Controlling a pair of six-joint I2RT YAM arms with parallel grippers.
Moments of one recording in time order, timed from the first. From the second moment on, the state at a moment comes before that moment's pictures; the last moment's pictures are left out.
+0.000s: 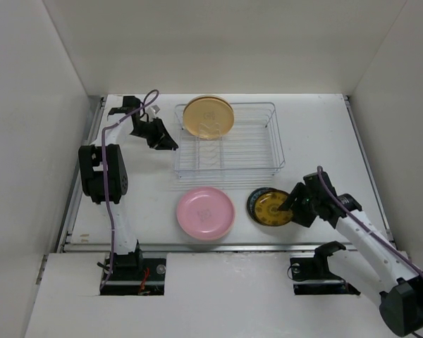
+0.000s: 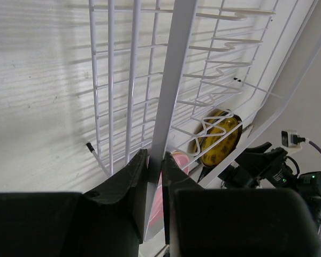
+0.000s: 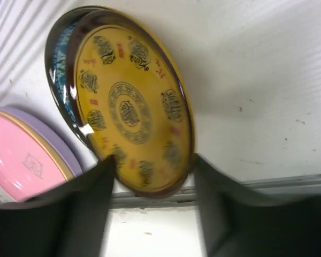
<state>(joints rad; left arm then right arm) 0.01 2.03 1.64 -0.87 0.76 -0.37 0.33 0.83 0.56 -0.77 -0.06 0.98</state>
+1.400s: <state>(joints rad) -0.06 2.19 2.00 -1.20 0.55 -0.12 0.54 2.22 2.18 -0.41 0.00 -0.07</state>
